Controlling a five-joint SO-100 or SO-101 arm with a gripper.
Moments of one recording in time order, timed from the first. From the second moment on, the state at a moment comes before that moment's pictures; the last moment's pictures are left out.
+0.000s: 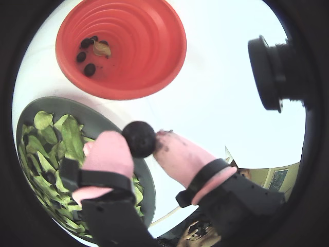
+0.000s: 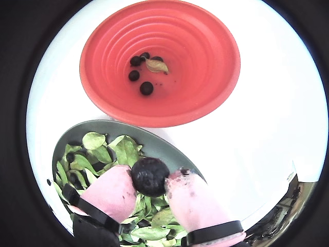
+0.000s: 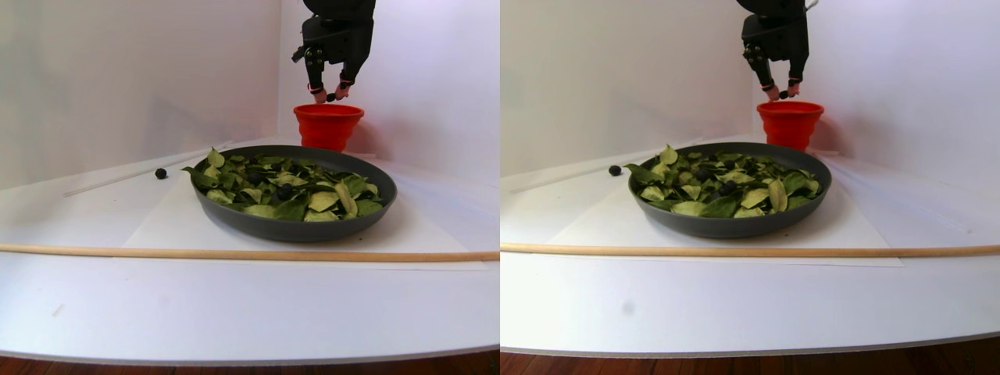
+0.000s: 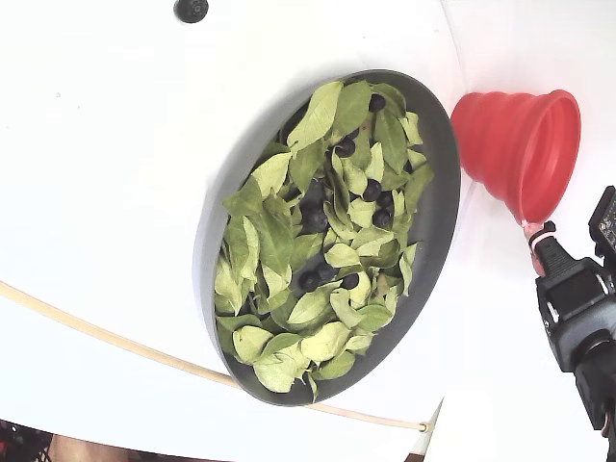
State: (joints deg) arm 22.7 91.3 99.0 1.8 -96.6
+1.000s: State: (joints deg) arm 23.0 79.3 79.9 1.8 -92.2
